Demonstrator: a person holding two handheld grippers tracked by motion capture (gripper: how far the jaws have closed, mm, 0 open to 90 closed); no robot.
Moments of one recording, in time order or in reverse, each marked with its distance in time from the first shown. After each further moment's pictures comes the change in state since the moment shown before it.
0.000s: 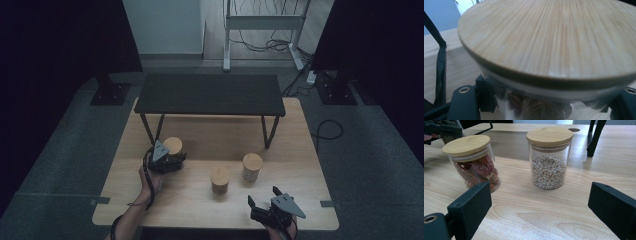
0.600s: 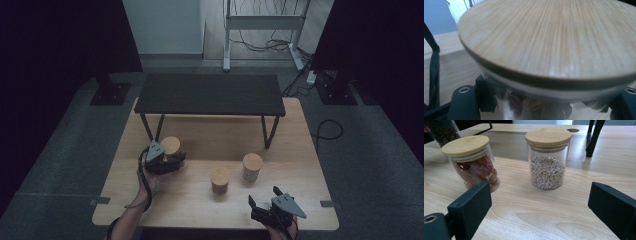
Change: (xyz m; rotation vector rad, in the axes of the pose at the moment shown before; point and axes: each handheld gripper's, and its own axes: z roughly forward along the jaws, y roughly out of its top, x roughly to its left) left arm 0.006 0.006 -0.019 -0.043 -0.056 -0.056; right arm -0.001 0.000 -0.001 -0.002 -0.002 0.000
